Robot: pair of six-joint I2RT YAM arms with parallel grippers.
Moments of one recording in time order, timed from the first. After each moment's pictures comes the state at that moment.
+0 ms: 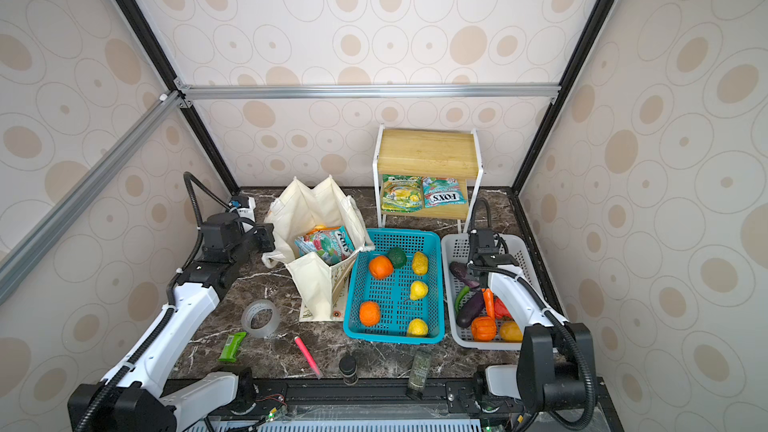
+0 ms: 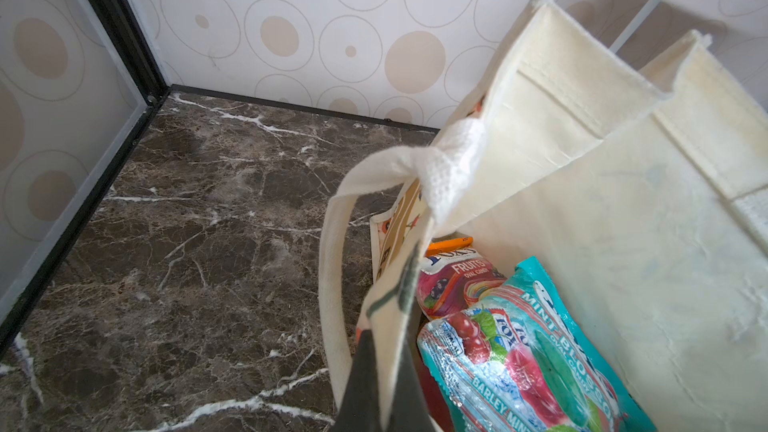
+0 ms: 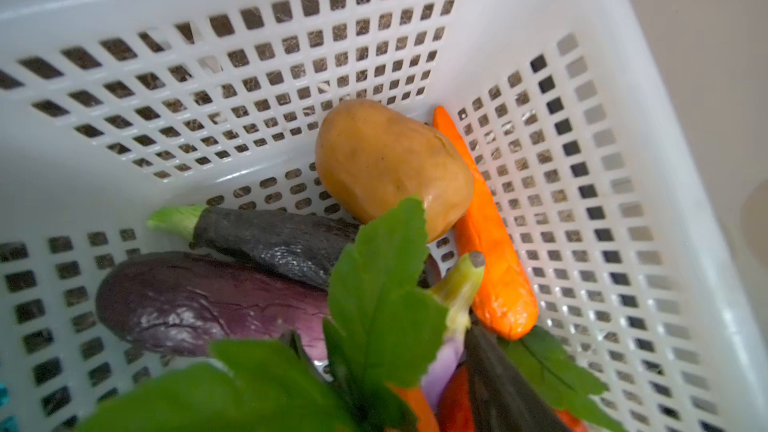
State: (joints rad) left arm -0.07 1.10 0.89 -0.25 0.05 -0.22; right arm 0.05 1.32 0.84 -0.61 0.40 0.29
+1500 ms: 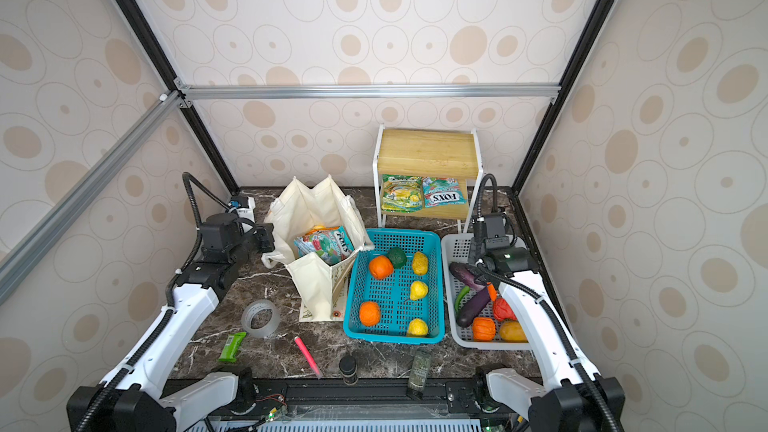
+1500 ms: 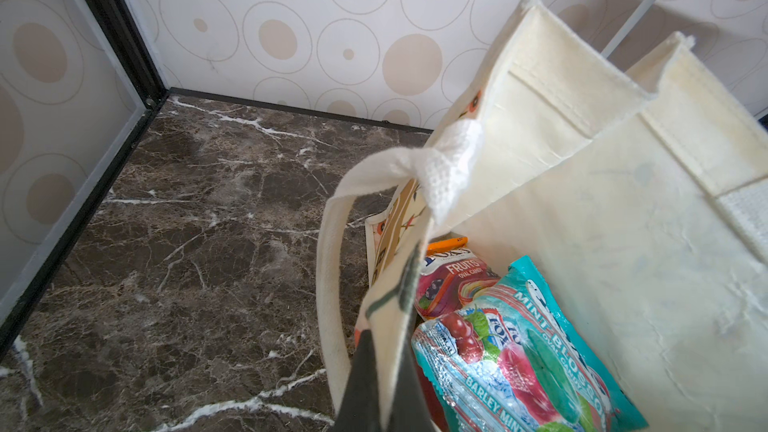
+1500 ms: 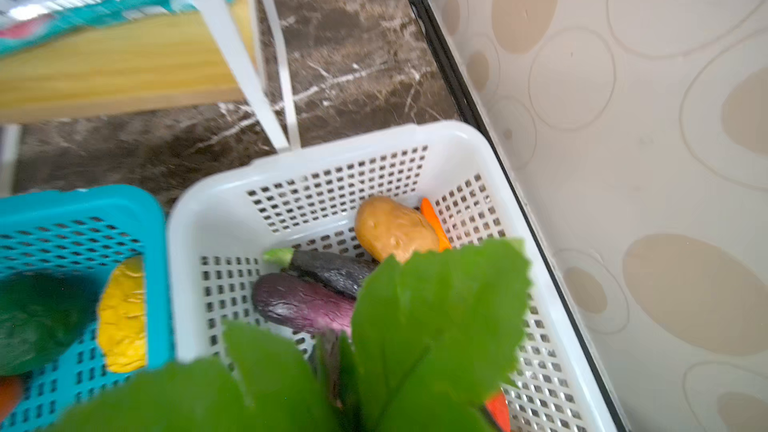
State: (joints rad) left arm -0.07 1.09 0.89 -0.25 0.06 -0.21; right arm 0.18 1.12 1.09 -0.81 0.45 0.27
